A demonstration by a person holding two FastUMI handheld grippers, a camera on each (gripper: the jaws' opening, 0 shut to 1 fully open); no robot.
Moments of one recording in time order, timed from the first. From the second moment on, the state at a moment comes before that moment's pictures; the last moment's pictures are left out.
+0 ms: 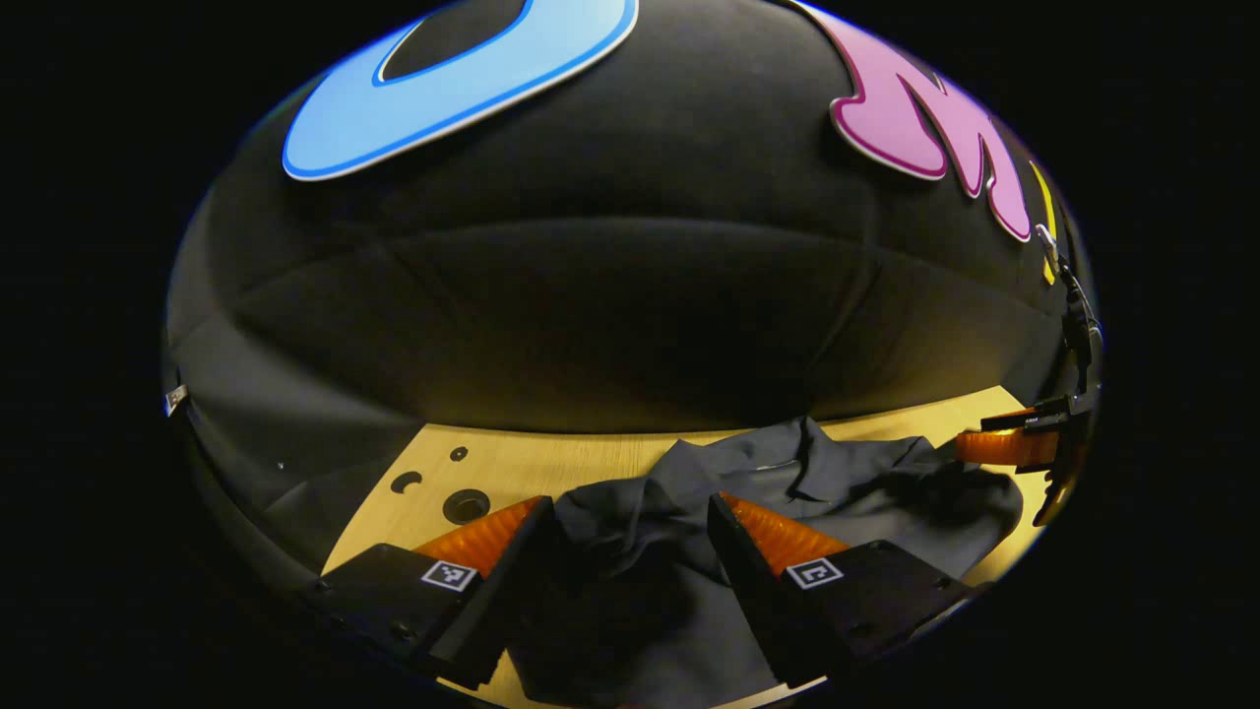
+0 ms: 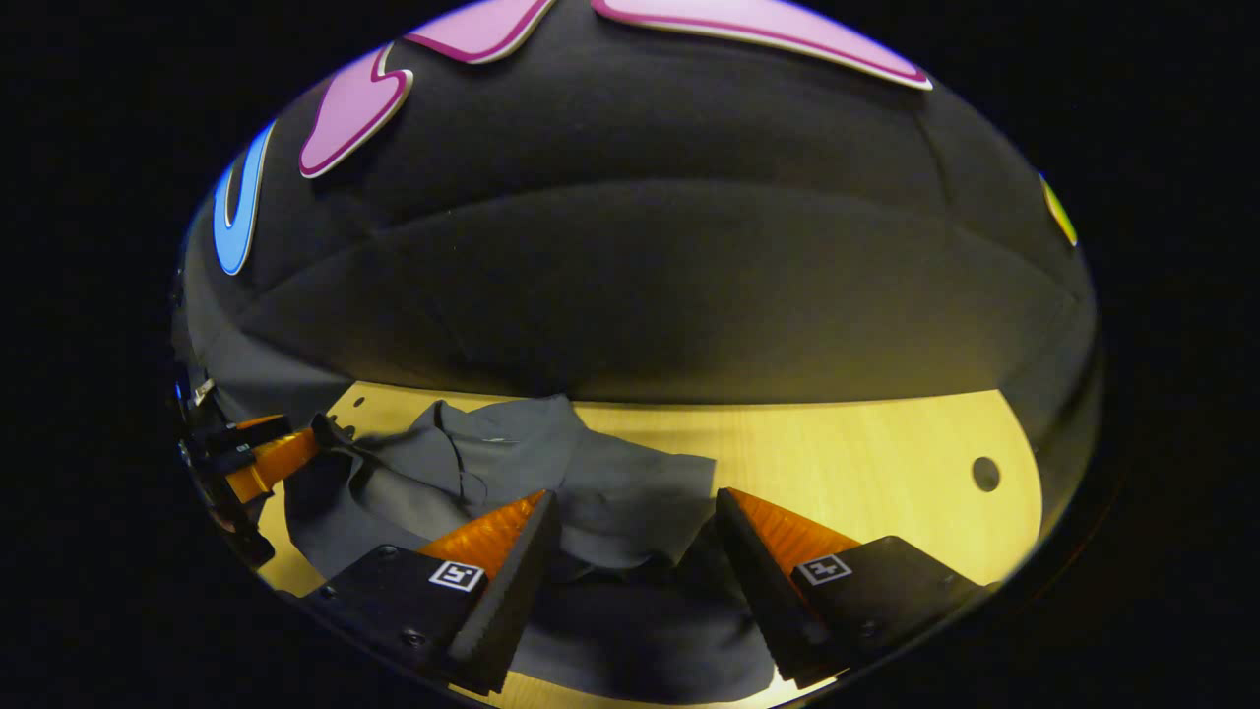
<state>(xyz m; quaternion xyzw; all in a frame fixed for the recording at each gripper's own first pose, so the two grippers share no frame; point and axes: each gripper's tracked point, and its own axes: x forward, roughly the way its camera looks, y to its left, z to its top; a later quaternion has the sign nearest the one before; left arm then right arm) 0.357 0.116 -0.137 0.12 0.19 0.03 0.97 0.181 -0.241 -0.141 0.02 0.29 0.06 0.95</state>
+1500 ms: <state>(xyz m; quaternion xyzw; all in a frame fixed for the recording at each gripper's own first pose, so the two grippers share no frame) -0.017 0.089 0.065 0.08 -0.02 0.01 1.00 -0.187 -0.203 0.107 0.00 0.04 0.01 1.00</state>
